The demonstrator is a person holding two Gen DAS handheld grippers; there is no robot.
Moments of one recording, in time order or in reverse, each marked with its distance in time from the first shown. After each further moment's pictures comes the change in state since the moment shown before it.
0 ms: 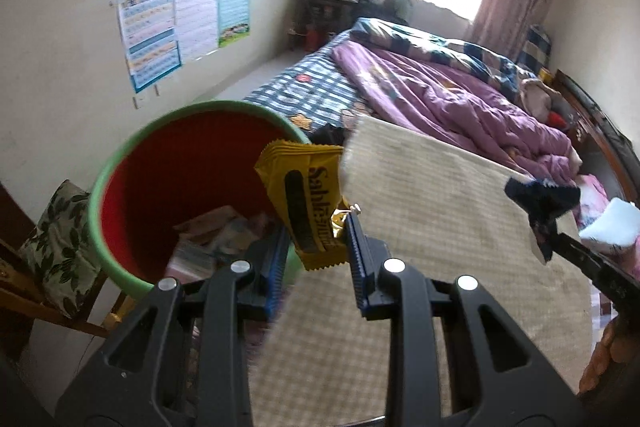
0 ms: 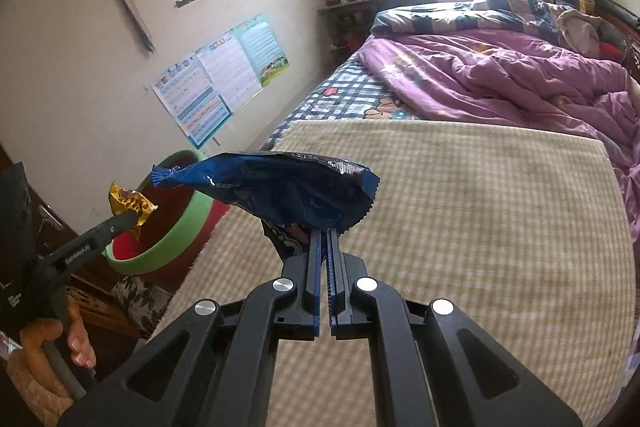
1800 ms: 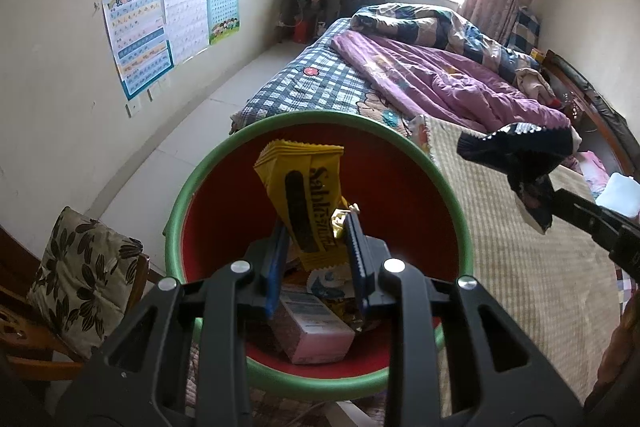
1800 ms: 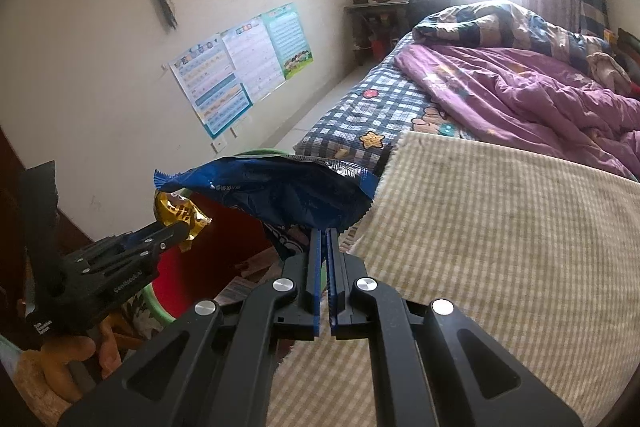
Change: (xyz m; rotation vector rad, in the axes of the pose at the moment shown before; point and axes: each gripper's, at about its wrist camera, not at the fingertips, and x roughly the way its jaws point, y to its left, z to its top) left arm 0.041 0.121 0.029 0.087 0.048 -0.061; right arm 0.087 0.166 0.020 -0.090 0.008 -0.017
